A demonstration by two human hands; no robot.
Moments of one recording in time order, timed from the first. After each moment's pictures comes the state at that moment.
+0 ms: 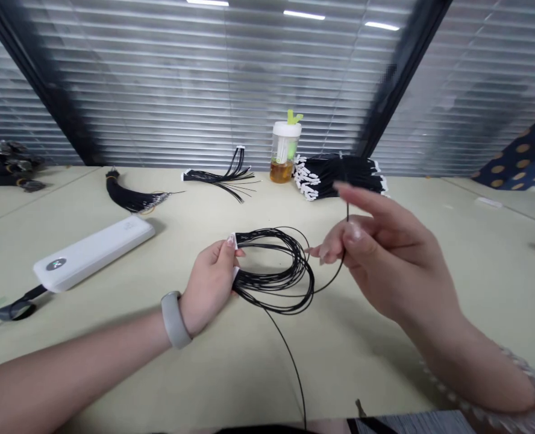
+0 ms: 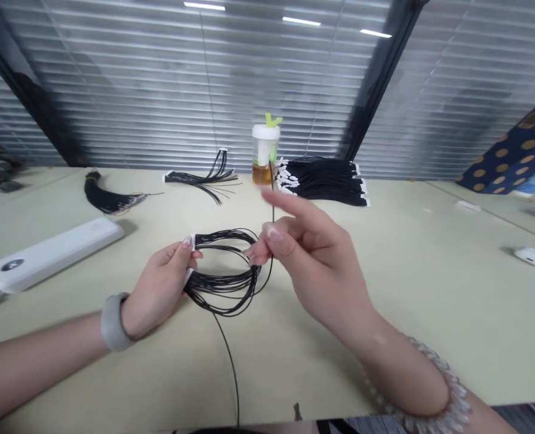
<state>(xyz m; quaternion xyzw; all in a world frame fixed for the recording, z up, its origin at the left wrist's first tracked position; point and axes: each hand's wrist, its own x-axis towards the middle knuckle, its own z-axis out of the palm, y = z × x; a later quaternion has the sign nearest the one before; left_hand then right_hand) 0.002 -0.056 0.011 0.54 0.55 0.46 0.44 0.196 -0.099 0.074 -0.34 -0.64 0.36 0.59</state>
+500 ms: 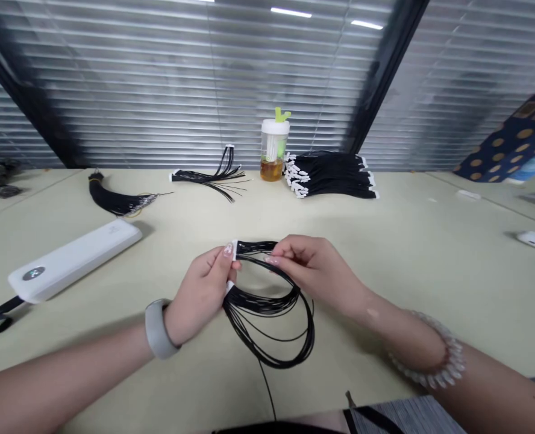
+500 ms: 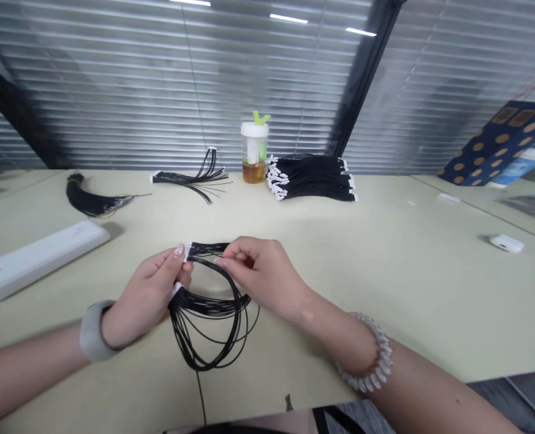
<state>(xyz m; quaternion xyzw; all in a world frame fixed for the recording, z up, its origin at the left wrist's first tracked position) -0.002 -0.064 0.014 0.63 0.46 0.42 0.47 0.180 -0.078 0.039 -0.49 -0.69 0.36 0.38</state>
